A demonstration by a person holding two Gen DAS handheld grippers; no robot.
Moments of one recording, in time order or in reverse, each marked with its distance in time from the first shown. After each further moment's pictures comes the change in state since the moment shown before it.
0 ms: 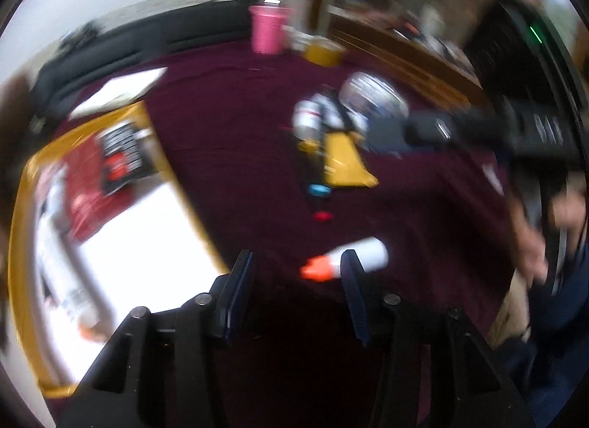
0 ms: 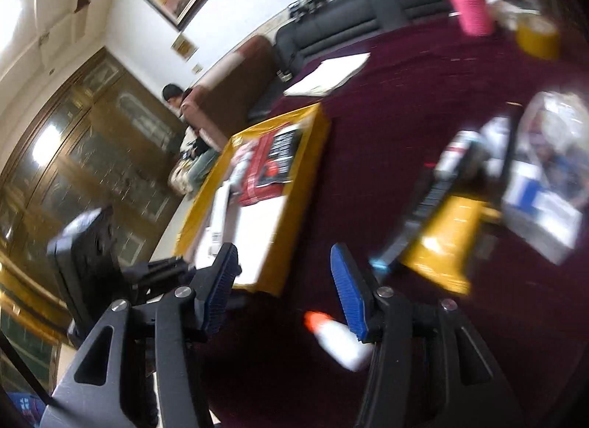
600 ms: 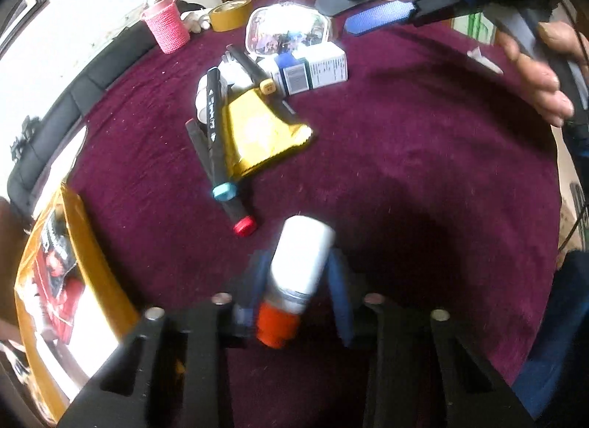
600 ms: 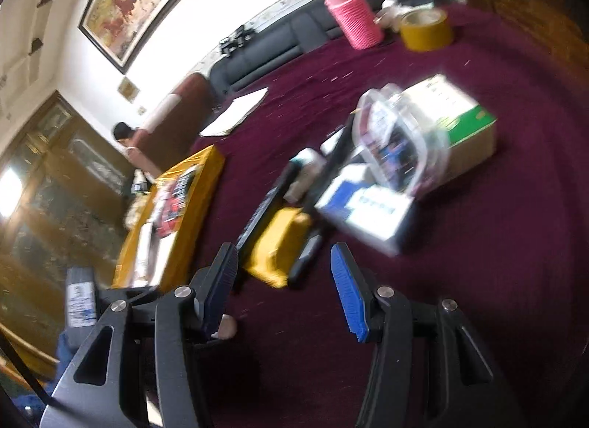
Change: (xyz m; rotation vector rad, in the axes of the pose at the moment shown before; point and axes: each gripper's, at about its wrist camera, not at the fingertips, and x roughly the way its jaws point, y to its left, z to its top) left arm 0.073 -0.072 0.011 0.368 0.145 0.082; right arm -0.075 -0.094 0.001 0.112 -0.112 -0.200
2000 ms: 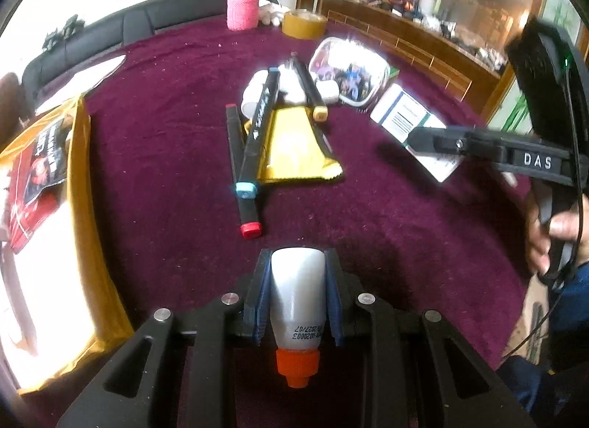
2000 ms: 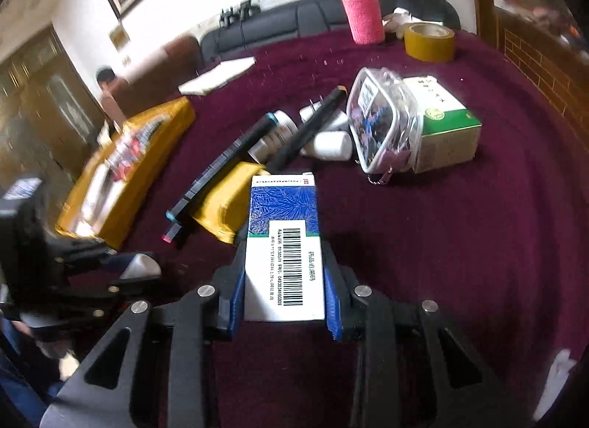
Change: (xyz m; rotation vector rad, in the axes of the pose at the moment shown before) left arm -0.016 0.032 -0.012 -0.425 -0.105 -0.103; right arm 0.005 0.000 -0.037 -0.190 0.049 -0.124
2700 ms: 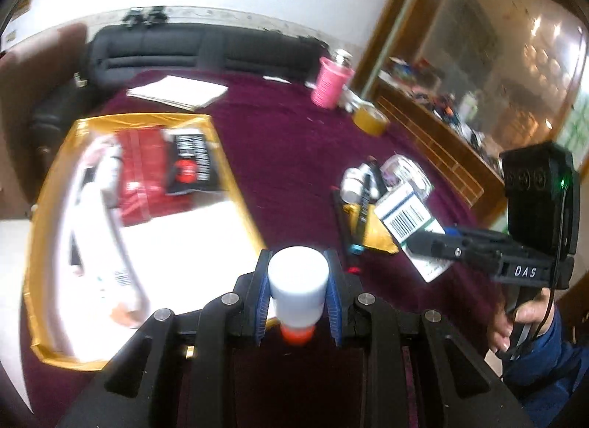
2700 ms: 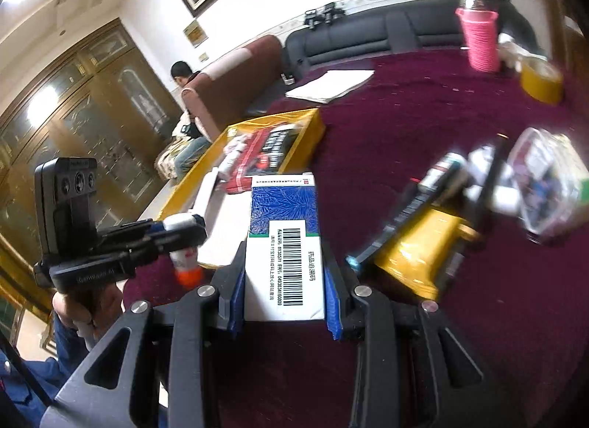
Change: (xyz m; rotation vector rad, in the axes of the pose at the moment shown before) left arm -0.106 0.119 -0.022 -0.298 -0.259 0.012; right arm 0.028 0.127 0.034 -0.123 0.014 0.288
